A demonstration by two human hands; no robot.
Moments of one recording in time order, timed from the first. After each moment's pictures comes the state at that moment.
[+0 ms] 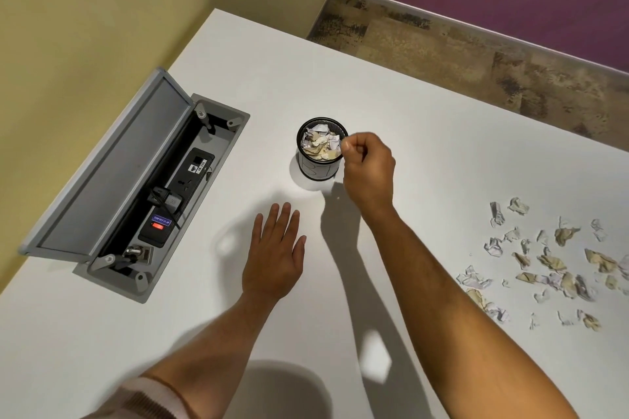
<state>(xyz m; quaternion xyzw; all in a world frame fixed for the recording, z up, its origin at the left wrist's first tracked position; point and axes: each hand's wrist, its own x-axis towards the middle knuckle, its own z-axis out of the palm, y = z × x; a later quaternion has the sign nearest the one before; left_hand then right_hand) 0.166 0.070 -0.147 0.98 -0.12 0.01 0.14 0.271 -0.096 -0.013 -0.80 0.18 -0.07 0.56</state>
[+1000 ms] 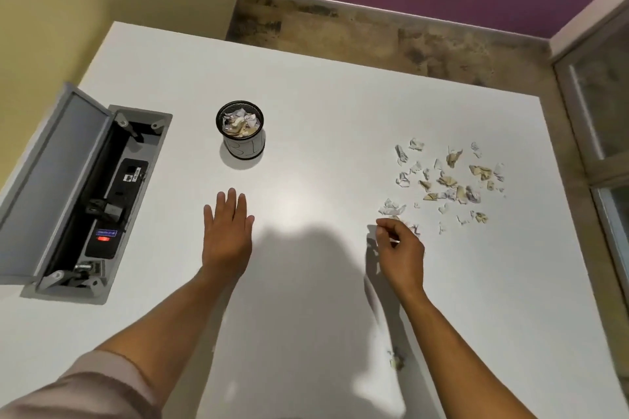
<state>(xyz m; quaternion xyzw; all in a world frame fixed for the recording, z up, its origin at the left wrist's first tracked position) 0.149 0.060 -0.123 0.98 -0.15 -0.06 0.10 0.026 -0.213 -0.034 -0.79 0.37 -0.08 0.48</state>
